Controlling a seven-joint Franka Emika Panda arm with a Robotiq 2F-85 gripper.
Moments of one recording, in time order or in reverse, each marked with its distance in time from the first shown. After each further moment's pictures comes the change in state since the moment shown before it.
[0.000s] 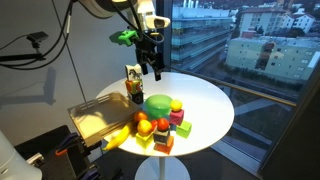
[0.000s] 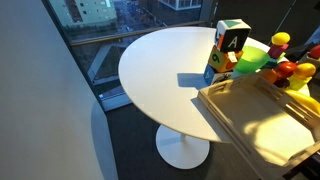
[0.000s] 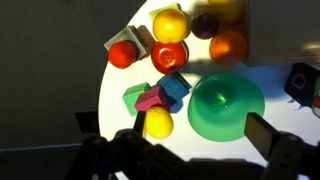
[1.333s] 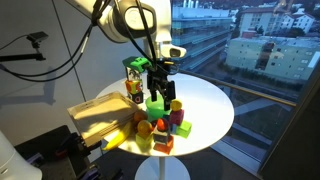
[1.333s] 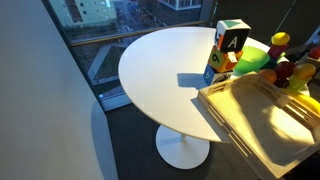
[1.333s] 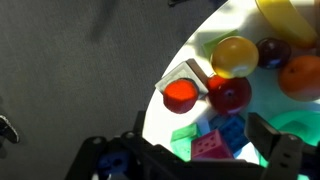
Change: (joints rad) arm -0.056 0.164 -0.079 0.011 -0.114 0.010 0.036
